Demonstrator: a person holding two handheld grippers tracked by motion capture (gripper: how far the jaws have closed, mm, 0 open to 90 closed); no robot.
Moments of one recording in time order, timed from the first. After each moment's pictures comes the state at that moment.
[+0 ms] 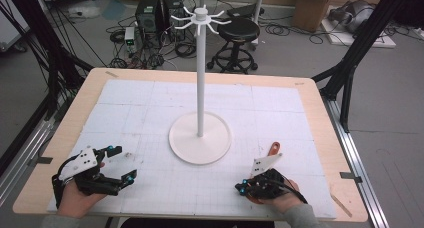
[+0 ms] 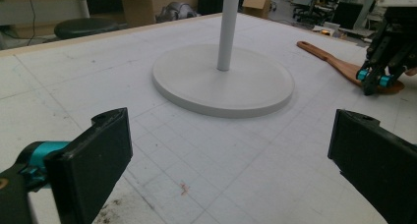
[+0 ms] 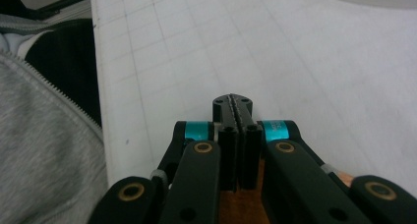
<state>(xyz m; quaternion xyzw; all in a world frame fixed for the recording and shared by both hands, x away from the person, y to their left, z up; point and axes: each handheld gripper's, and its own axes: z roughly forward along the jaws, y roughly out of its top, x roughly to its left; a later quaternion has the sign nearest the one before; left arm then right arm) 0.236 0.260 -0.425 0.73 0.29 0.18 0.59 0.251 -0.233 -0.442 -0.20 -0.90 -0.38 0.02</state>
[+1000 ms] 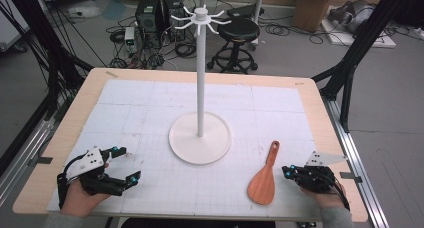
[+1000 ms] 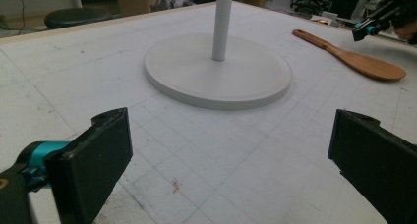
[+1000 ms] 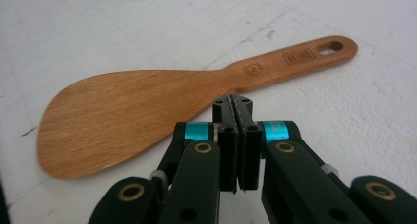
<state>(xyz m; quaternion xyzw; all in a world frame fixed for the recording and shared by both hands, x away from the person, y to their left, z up) 0.240 0.251 -0.430 0.75 0.29 0.17 0.57 0.255 -0.356 -0.436 -0.35 -0.83 -0.42 -0.11</state>
